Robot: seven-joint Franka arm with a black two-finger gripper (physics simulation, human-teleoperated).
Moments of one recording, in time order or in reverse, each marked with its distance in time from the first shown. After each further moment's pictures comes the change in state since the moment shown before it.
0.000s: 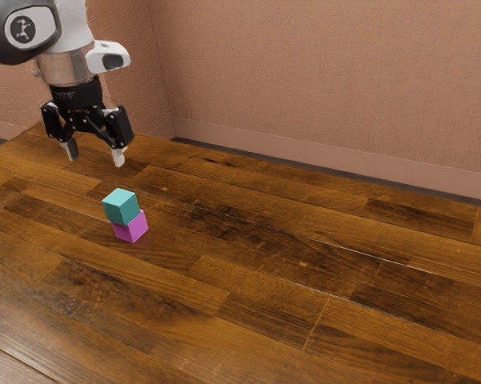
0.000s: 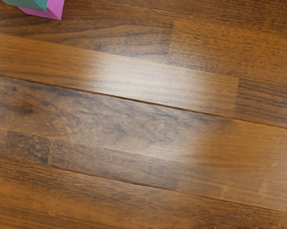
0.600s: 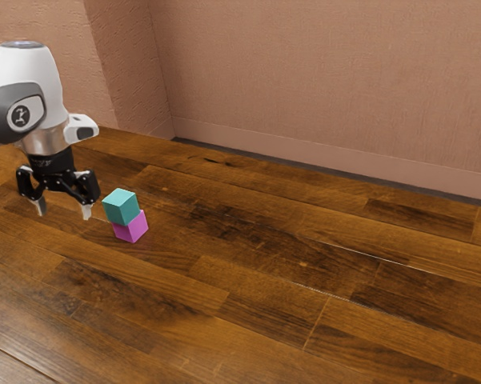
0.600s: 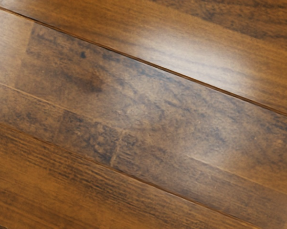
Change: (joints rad) arm 0.210 0.000 0.029 -0.341 0.067 0.288 0.018
